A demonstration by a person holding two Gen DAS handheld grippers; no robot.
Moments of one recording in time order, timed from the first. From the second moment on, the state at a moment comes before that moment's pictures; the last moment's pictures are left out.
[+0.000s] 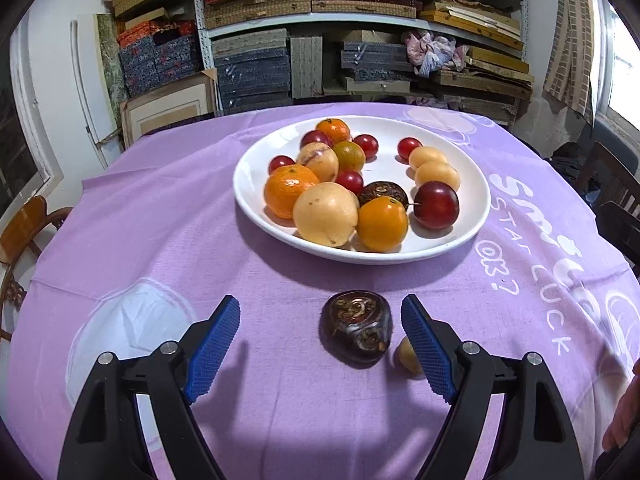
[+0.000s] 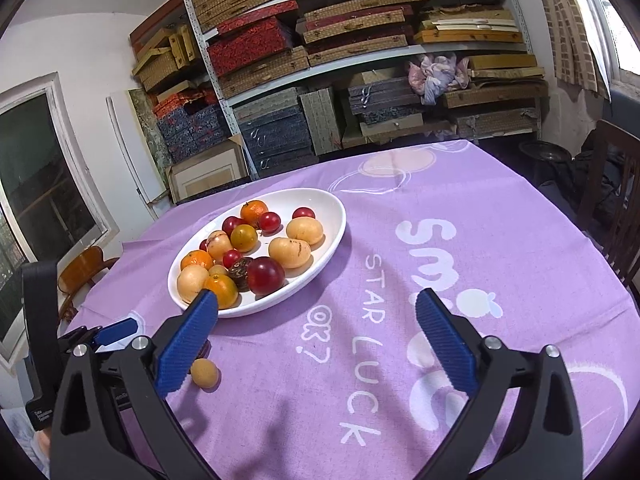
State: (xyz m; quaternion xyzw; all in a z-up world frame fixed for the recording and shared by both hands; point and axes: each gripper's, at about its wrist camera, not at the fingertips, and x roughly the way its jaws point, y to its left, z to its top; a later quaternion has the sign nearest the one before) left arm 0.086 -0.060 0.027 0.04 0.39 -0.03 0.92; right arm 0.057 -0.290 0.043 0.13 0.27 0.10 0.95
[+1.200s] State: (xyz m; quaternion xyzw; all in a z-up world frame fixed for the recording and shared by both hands) left arm 0.103 -0.042 0.001 0.03 0.42 -0.06 0.90; right arm 0.059 -0.286 0.038 0.12 0.28 0.10 0.95
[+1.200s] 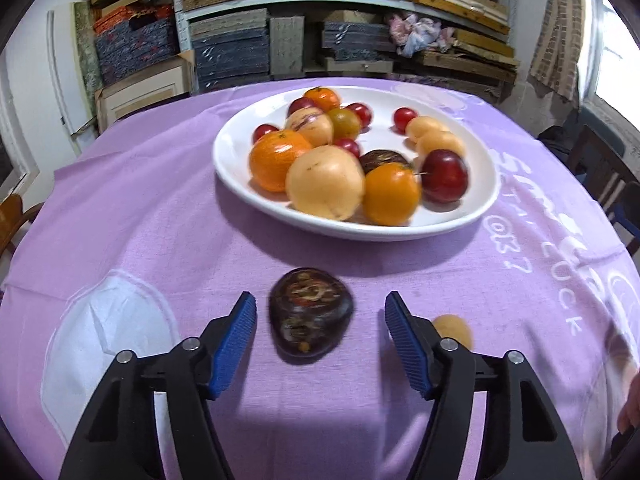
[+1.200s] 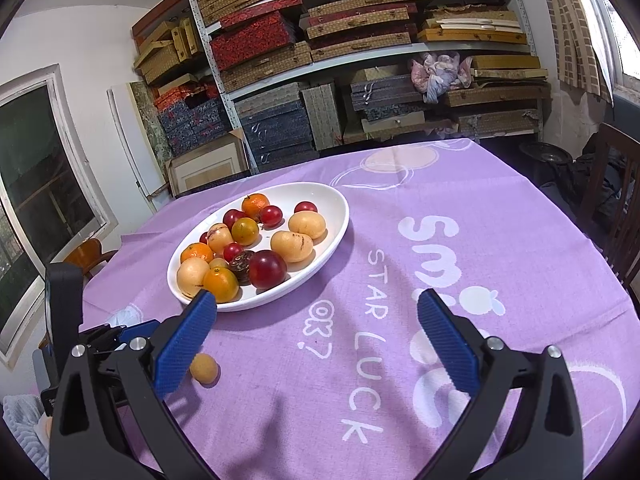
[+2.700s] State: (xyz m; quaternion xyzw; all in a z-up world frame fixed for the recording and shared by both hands) left arm 0.043 0.050 0.008 -0.03 0.41 -0.04 0.91; right arm 0.059 -0.144 -0.004 -0.10 0.37 0.22 0.90
